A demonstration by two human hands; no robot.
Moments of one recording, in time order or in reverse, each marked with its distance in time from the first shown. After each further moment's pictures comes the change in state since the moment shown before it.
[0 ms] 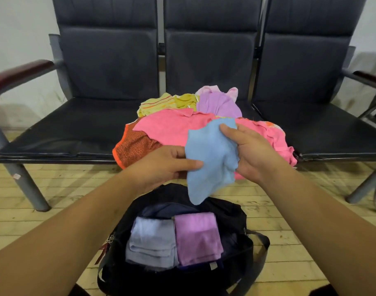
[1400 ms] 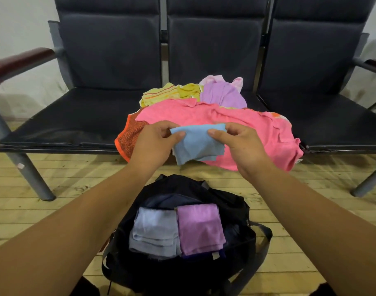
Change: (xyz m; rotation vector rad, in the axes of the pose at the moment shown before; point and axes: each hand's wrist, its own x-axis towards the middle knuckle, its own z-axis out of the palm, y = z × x) left_hand 0.016 -0.020 -0.023 0.469 0.583 0.279; right_hand 0.019 0.041 -0.002 -0.416 0.091 -0.243
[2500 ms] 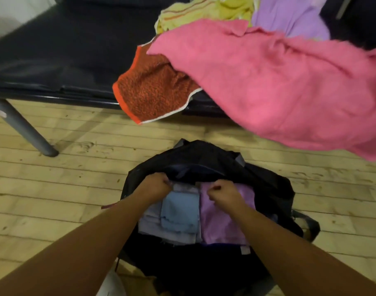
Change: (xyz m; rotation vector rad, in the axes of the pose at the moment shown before) left_hand -0.015 -0.288 0.043 0.483 -0.522 -0.701; right_hand 0.006 0.307 0.086 -0.594 -0.295 0.598
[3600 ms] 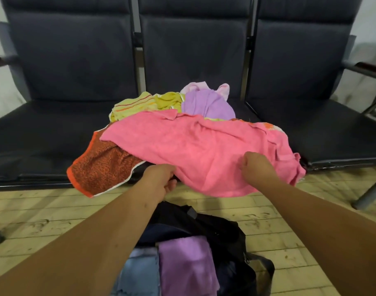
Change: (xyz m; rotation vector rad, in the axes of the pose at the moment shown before) left_hand -0.044 0.235 -0.059 -1.100 0.053 -0.034; right_hand -0.033 -0.061 -0.286 -0.619 0.585 -0.095
